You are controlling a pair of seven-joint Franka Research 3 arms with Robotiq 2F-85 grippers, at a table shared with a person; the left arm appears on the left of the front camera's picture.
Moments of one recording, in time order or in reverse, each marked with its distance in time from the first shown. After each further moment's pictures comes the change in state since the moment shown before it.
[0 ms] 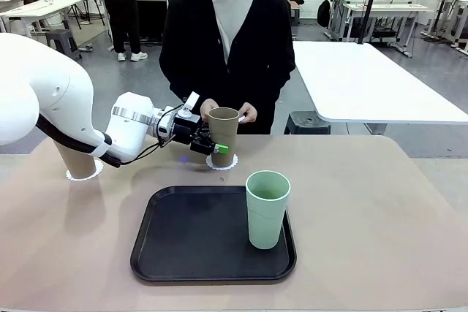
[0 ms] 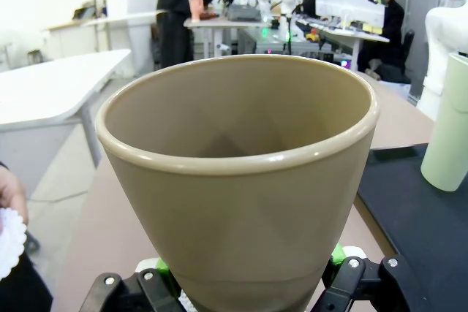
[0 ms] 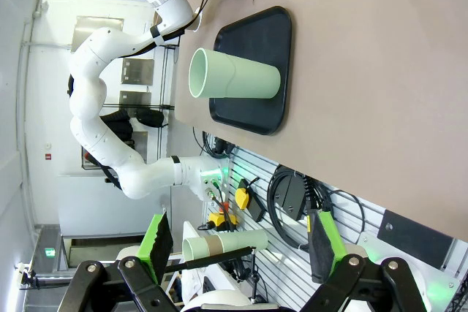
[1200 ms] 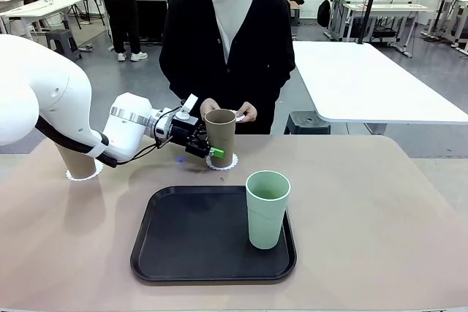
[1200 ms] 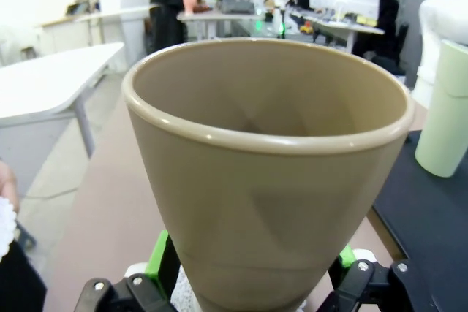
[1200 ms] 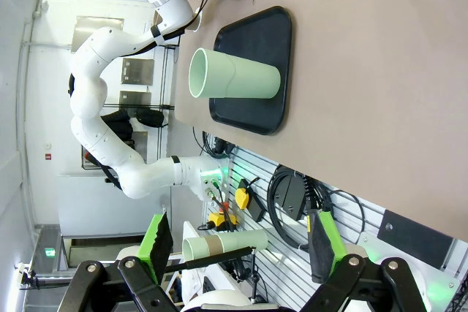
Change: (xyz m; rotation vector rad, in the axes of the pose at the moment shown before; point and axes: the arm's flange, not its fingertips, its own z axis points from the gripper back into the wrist) left arm -0.007 0.000 0.006 -0.022 0.029 -0.008; right arm 0.000 0.000 0.000 0.000 0.000 0.000
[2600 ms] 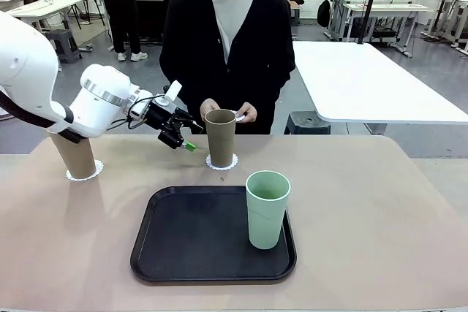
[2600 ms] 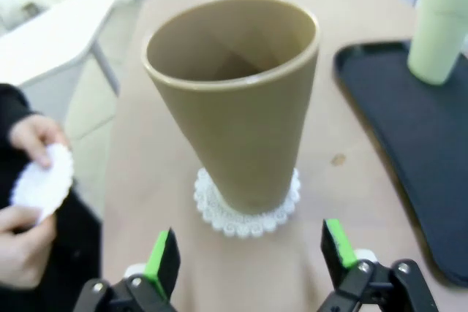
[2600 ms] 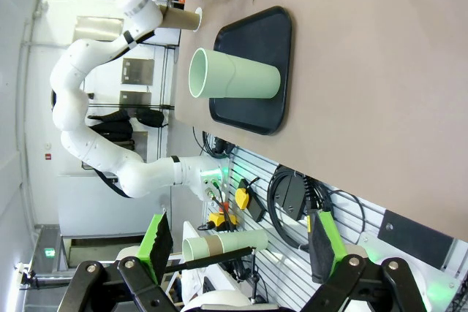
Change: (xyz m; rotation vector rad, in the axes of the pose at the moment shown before) left arm 0.053 -0.023 0.084 0.088 0.371 -0.141; right arm 0.000 0.000 0.000 0.000 0.000 0.000
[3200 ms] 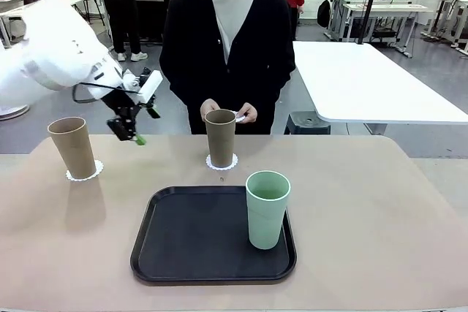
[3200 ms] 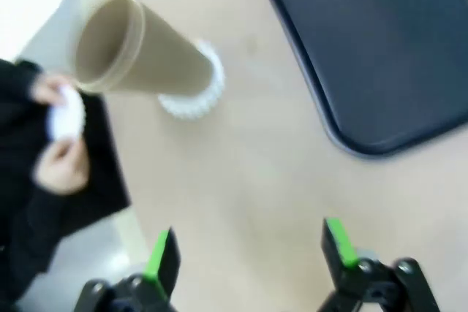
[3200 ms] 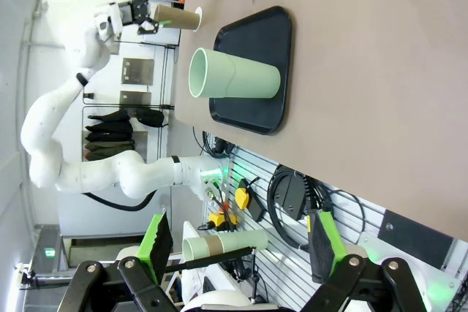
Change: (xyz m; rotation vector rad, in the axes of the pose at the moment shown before) left arm 0.117 -0.129 0.101 0.118 0.632 -0.247; right arm 0.000 0.000 0.000 0.000 0.001 0.000
